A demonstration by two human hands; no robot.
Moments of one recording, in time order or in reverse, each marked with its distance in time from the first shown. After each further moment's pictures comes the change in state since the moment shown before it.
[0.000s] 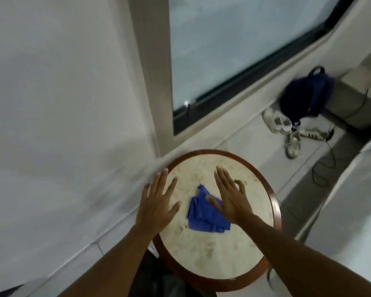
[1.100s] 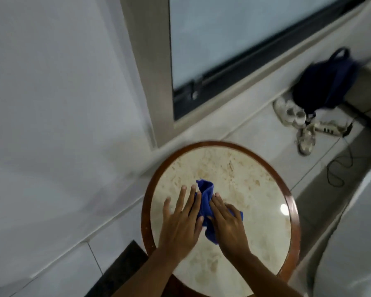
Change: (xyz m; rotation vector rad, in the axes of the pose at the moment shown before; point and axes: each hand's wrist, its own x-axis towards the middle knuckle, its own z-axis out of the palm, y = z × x) left_hand 0.011 0.037 0.113 0.152 0.064 0.007; right_hand -0.011 -0.011 0.096 0.107 0.223 -0.127
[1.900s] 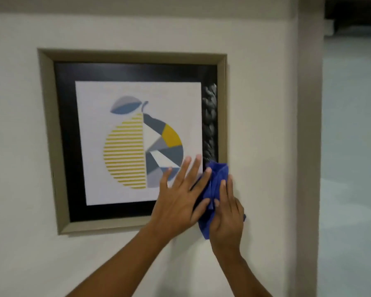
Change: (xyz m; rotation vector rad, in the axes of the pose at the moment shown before) left_hand -0.074 -0.208 -0.693 0.713 0.952 -0.112; right_hand 0.237 -0.518 -0.411 0.617 1.073 -0.646
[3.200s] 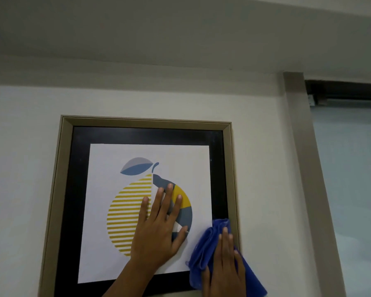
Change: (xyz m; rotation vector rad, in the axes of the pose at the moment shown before) left_hand 0.037 -0.096 0.015 0.194 0.134 -0.124; right_hand 0.025 0.011 0.052 -0.378 -0.131 -0.122
